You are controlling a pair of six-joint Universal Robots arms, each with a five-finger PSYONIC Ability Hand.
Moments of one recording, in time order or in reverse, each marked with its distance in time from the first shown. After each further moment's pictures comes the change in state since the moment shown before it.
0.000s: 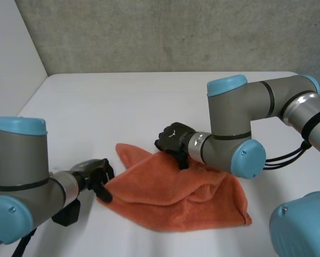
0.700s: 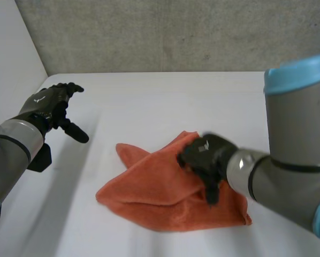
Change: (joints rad) left arm 0.057 0.337 0.038 0.142 -0.105 -0.008; right arm 0.008 -0.664 0.711 -0.035 0.133 0.176; left_hand -0.518 -0.491 -0.454 -0.482 -0.472; right_hand -0.201 -0.261 -0.257 -0.253 -0.229
